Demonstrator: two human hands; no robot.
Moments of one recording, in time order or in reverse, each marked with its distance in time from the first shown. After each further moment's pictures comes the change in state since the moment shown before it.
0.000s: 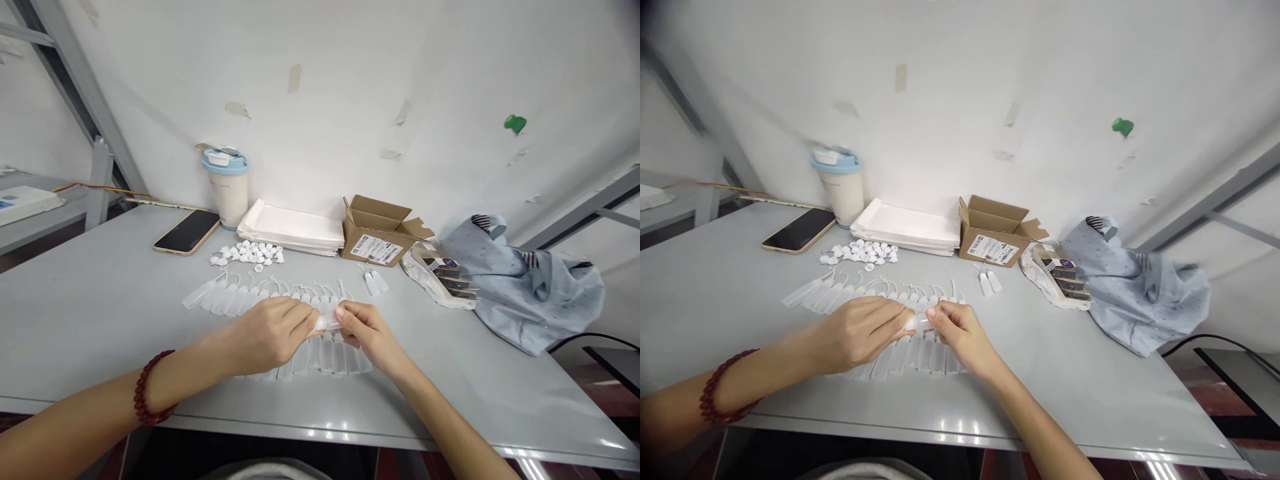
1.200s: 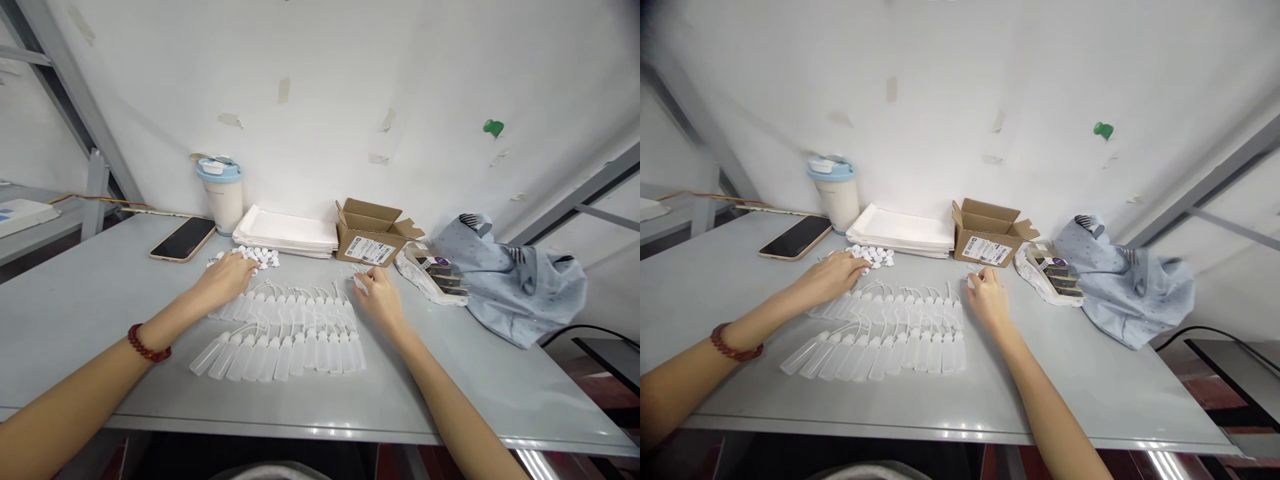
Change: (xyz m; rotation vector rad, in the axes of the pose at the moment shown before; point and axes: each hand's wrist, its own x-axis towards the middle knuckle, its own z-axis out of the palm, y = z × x) left_hand -0.039 -0.092 0.014 0.023 -0.647 -0.888; right_hand 0.037 0.047 -0.070 -1.428 0.500 -0.080
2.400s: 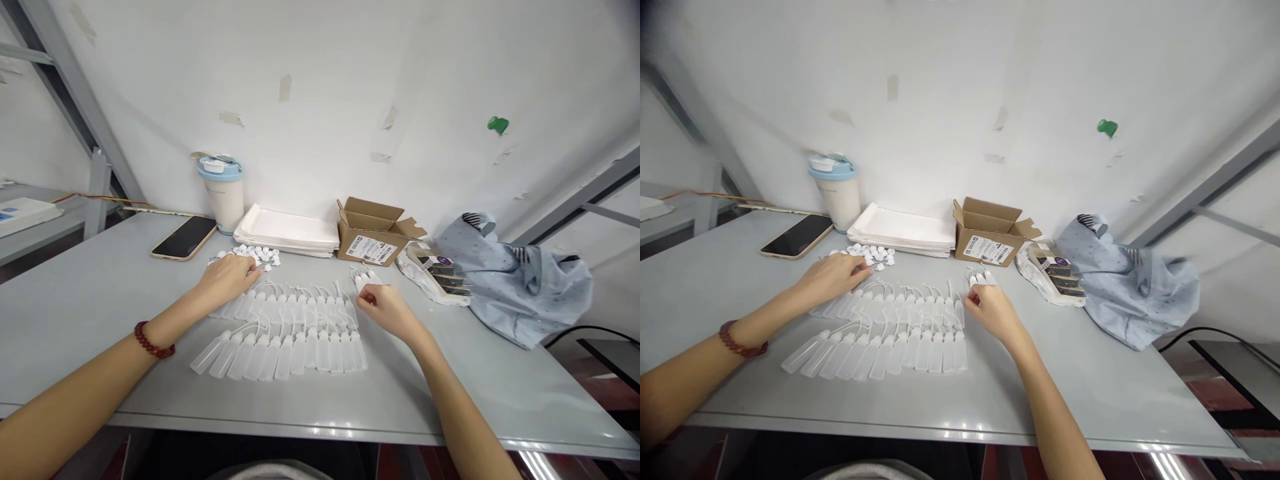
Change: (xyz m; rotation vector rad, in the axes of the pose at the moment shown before) left_hand 0.001 0.006 -0.005 -0.042 -0.044 -0.107; right_hand -0.012 -0.005 -0.040 0.435 -0.278 -0.001
